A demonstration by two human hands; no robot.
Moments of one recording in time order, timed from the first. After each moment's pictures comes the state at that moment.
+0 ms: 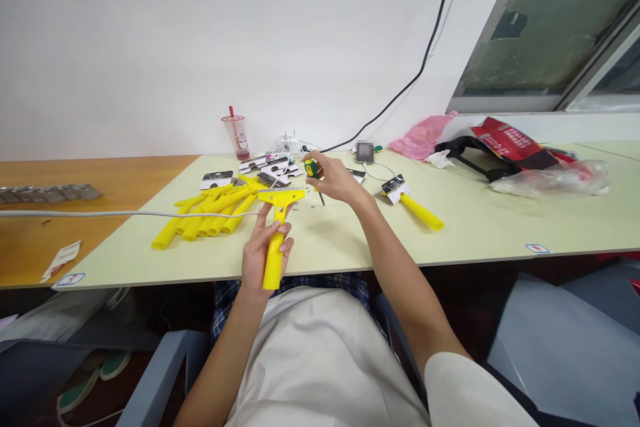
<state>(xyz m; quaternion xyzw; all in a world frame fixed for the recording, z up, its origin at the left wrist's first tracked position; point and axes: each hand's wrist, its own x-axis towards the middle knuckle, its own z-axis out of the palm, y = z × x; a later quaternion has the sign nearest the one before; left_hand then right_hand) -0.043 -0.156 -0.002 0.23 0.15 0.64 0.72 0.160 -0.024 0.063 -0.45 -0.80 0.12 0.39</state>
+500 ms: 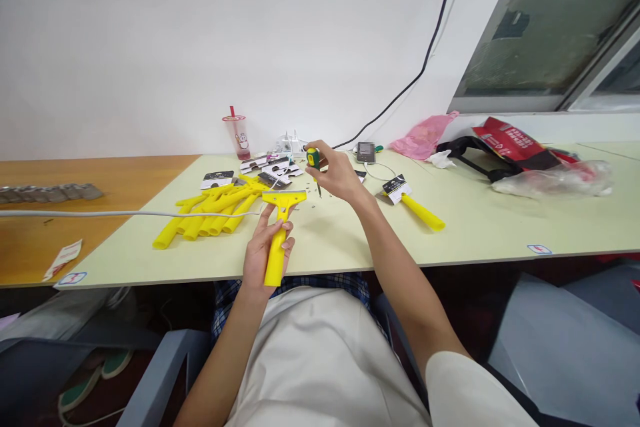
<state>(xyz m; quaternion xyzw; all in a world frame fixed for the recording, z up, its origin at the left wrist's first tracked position) -0.042 -0.152 -0.004 0.23 0.18 0.63 0.72 0.156 -0.030 0.069 -0.41 -0.77 0.10 0.48</state>
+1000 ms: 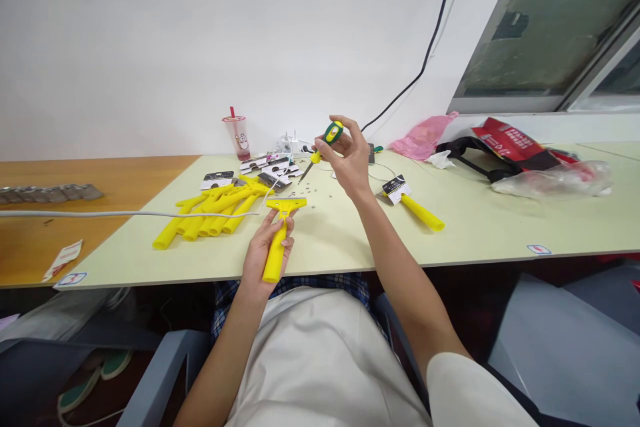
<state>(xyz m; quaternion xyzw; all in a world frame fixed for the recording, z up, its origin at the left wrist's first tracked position) -0.045 -0.143 -0.012 0.18 0.21 0.63 0.73 0.152 -0.038 0.079 -0.35 -0.66 0.17 0.65</state>
